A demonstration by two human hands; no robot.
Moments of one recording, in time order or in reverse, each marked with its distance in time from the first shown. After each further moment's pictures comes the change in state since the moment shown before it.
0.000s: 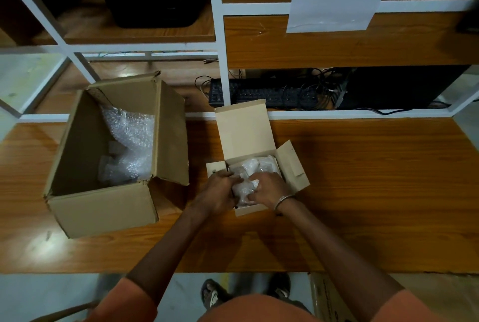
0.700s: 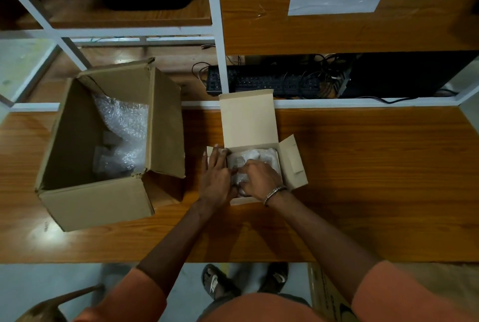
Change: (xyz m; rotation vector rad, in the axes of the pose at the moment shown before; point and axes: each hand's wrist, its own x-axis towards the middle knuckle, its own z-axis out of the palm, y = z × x) left_hand 0.009 -0.007 0.029 0.279 0.137 -0.067; right_hand 0.009 -0.016 0.010 -0.206 0.101 -0.253
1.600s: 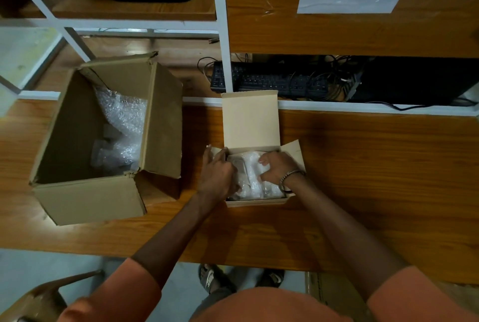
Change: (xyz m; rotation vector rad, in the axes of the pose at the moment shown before) left_hand 0.019 0.016 -0.030 0.003 -0.150 -0.081; right_hand 0.030 0.061 -0.034 0.140 -0.208 0.259
